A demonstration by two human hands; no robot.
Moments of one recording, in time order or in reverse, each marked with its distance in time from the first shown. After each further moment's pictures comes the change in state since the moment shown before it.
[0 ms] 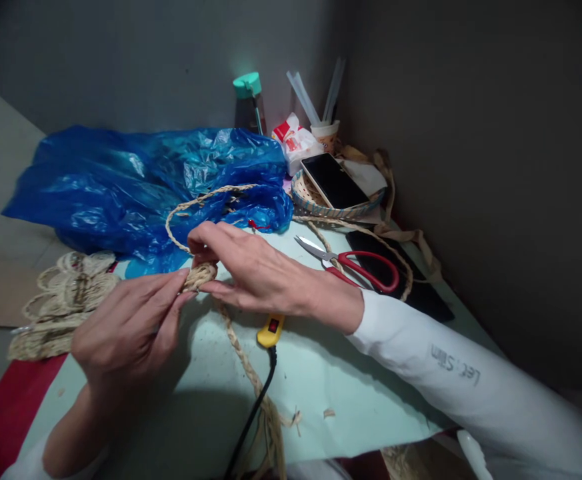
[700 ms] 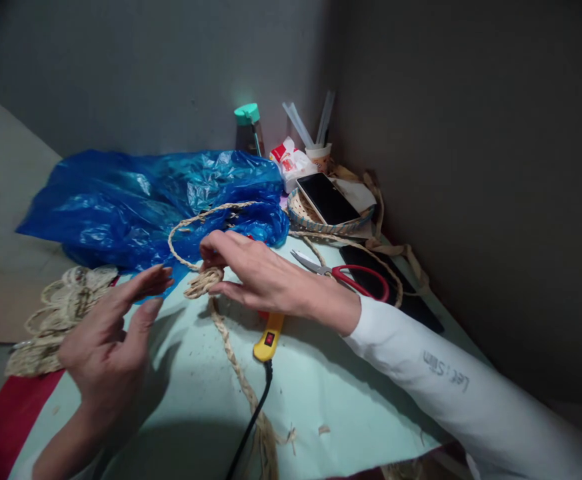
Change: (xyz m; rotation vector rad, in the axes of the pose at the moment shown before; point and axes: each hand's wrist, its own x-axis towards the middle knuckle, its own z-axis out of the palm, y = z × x) left_hand -0.003 0.001 -0.003 -0.375 0.010 -0.544; right_hand 0.001 0.007 -0.015 0.008 -0.085 0.049
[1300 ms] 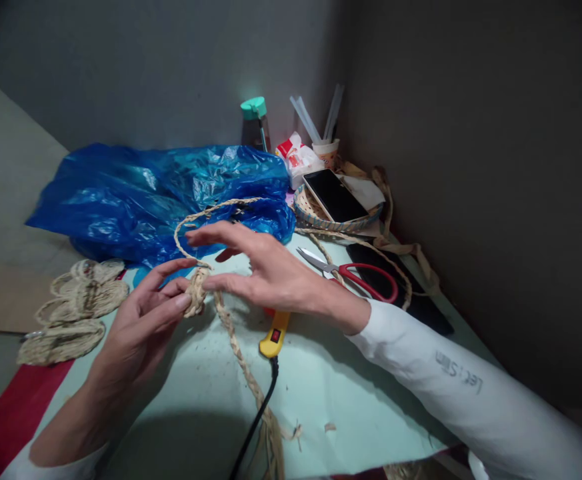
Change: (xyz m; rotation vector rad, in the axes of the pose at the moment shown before) left_hand 0.013 0.008 0.002 -0.886 -0.309 -0.685; right_hand 0.006 -0.008 0.004 0.366 0.141 0.064
